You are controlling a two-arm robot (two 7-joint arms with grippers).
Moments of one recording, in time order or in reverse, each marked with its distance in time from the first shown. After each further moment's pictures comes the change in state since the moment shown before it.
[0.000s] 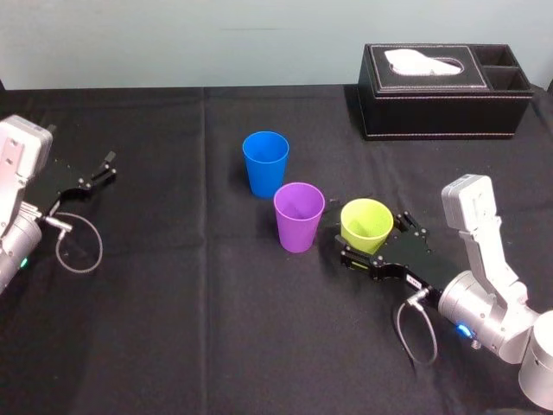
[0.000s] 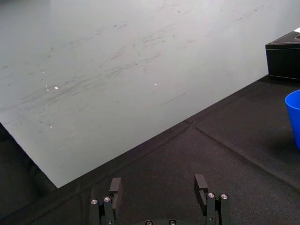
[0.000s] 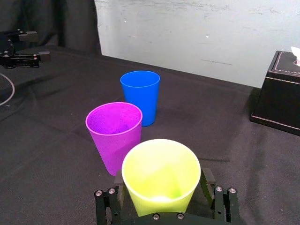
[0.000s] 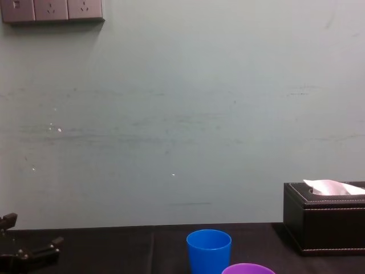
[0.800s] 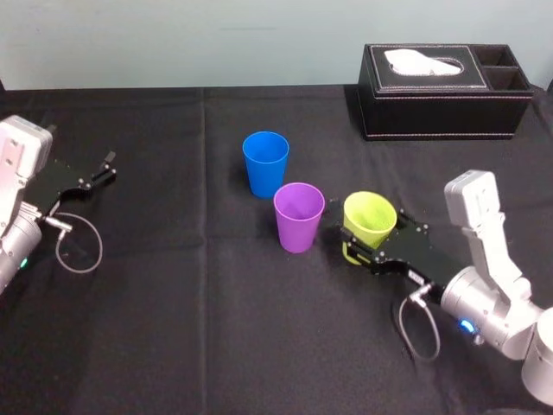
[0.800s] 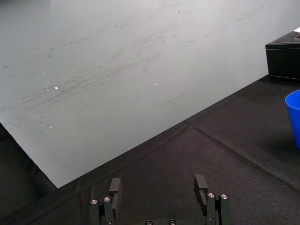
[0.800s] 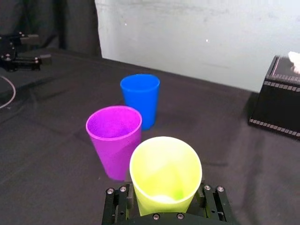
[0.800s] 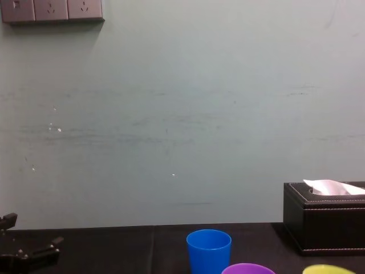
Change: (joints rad) left arm 0.000 0.000 0.000 0.000 0.000 0.000 0.000; right arm 0.002 0.007 0.003 -0.010 0.001 -0.002 0.002
